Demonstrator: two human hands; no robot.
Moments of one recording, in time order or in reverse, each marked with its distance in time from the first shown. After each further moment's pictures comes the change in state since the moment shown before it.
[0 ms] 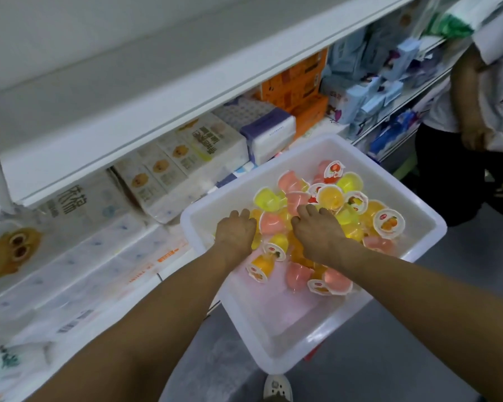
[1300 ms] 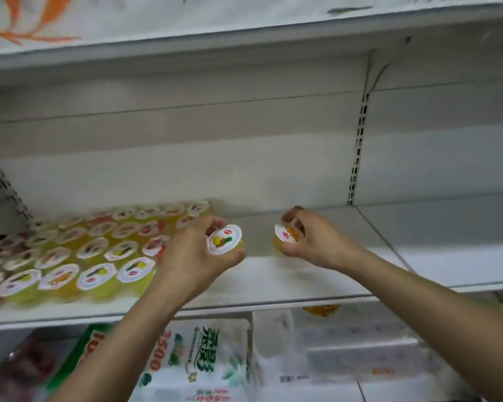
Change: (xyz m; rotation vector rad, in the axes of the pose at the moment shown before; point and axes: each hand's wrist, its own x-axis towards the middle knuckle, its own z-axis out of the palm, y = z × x) left_hand -0.473 -0.385 -0.111 -0.714 0.848 -0.776; right_hand 0.027 -0.393 -0.401 0.865 0.445 -0.538
